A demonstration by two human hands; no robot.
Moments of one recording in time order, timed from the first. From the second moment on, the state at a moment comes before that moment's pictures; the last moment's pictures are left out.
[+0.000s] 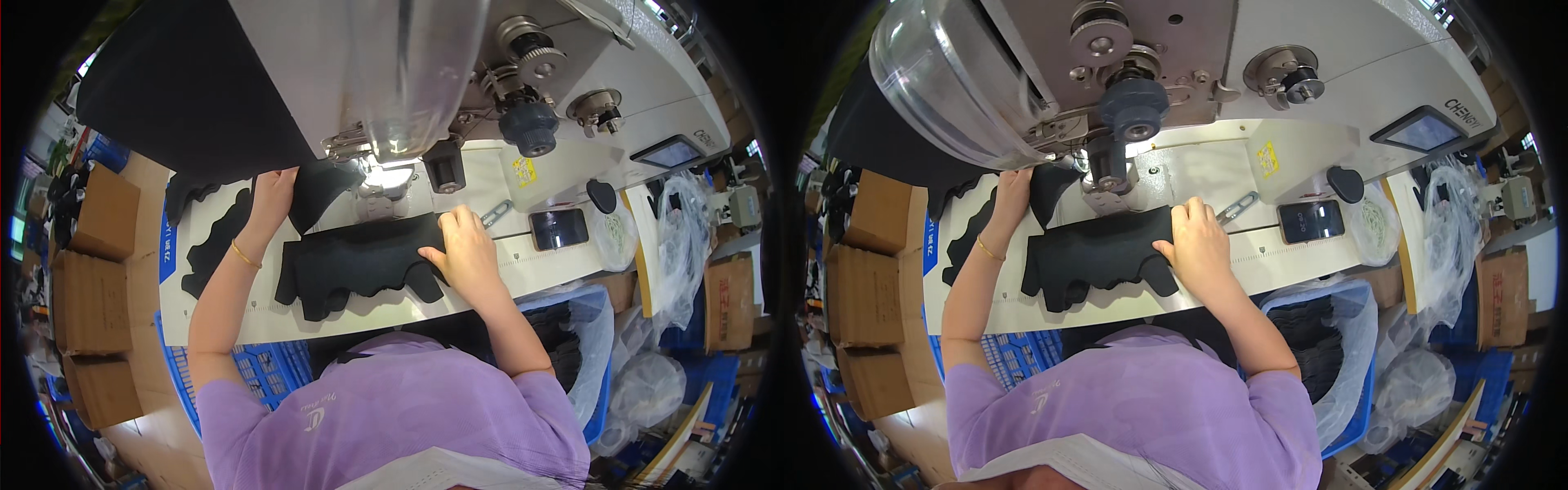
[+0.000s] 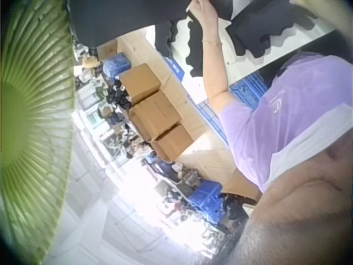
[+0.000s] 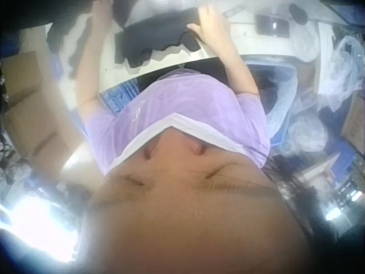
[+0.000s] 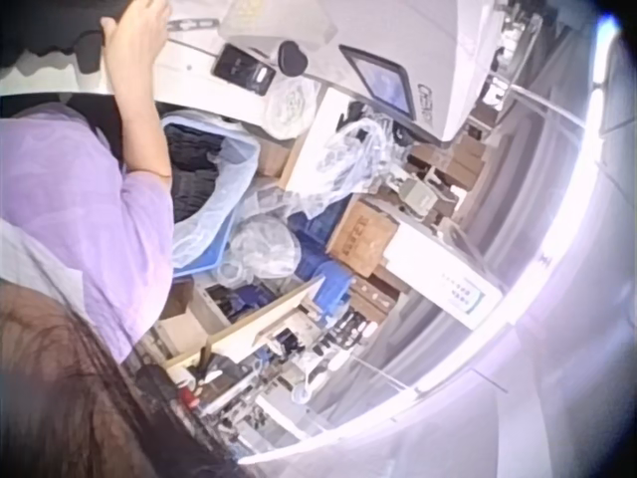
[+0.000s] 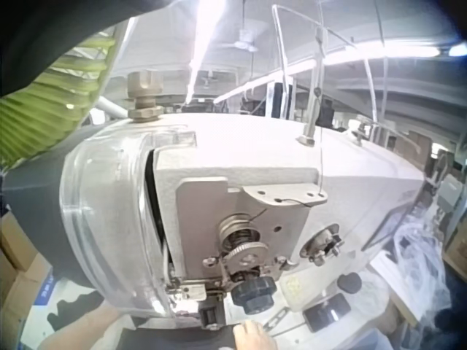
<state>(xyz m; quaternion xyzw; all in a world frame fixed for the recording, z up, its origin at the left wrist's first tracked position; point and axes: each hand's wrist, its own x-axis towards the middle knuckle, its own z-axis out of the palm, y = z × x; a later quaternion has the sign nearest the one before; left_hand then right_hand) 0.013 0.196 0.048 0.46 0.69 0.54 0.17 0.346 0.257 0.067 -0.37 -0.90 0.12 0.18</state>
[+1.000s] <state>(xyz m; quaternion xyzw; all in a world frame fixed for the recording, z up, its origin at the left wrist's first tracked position) 0.164 0.176 0.041 0.75 0.58 0.31 0.06 0.344 0.255 0.043 -0.23 -0.85 0.33 0.35</state>
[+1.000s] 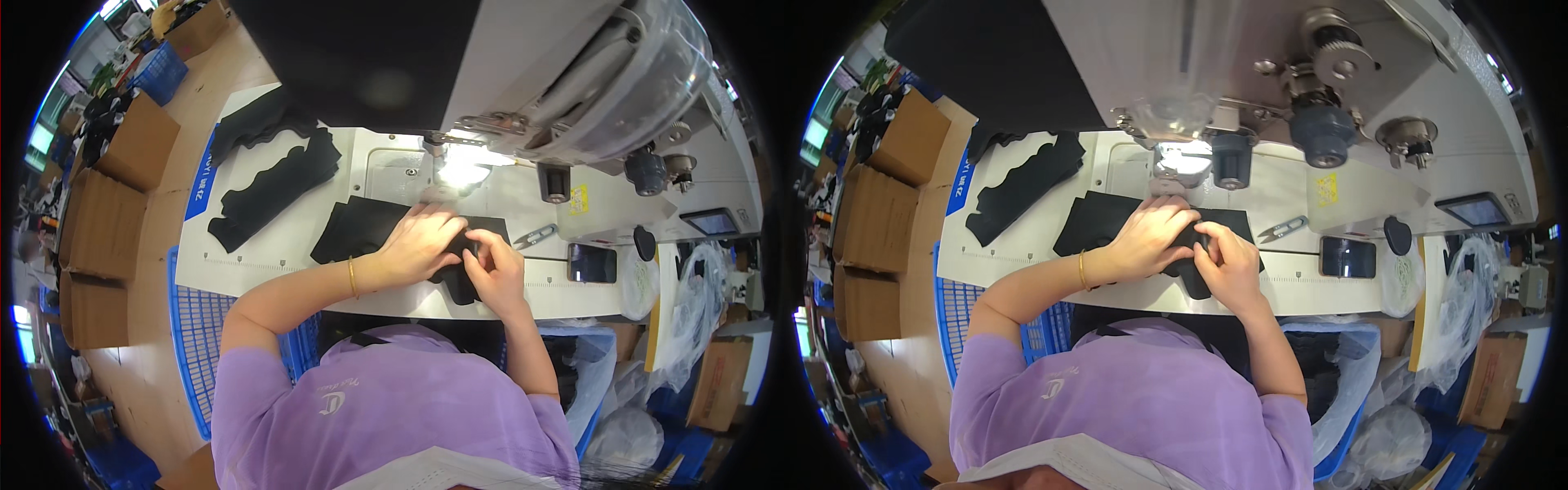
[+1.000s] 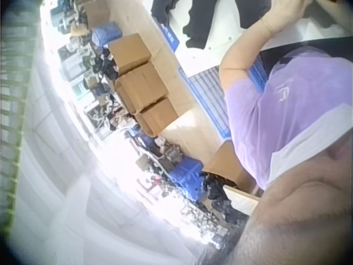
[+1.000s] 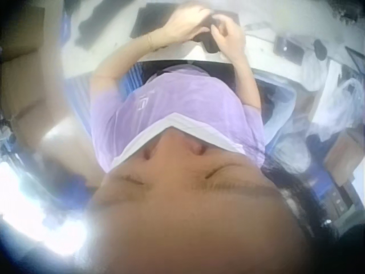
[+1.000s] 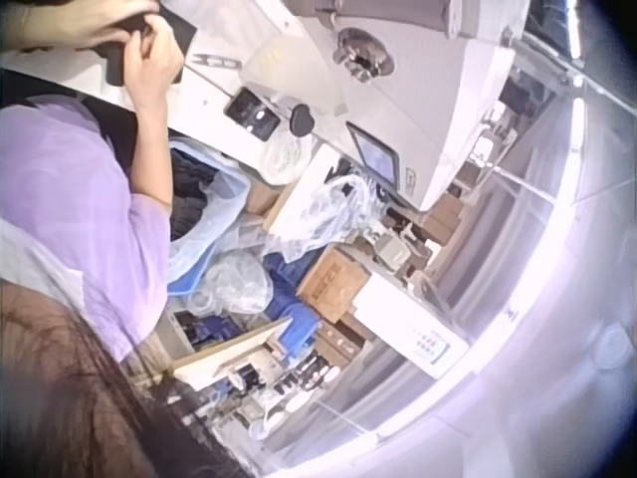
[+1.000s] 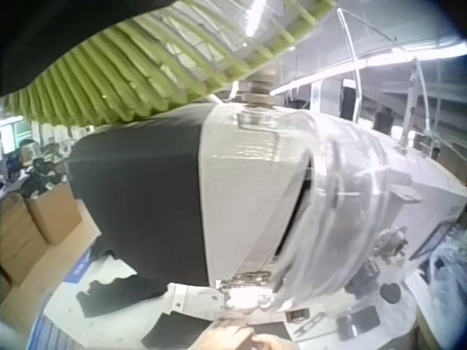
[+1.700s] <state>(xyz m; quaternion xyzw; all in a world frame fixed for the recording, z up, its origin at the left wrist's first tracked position) 0.026 0.101 0.145 0.42 0.70 0.58 -0.08 0.344 0.272 0.037 -0.27 -0.90 0.18 0.28</state>
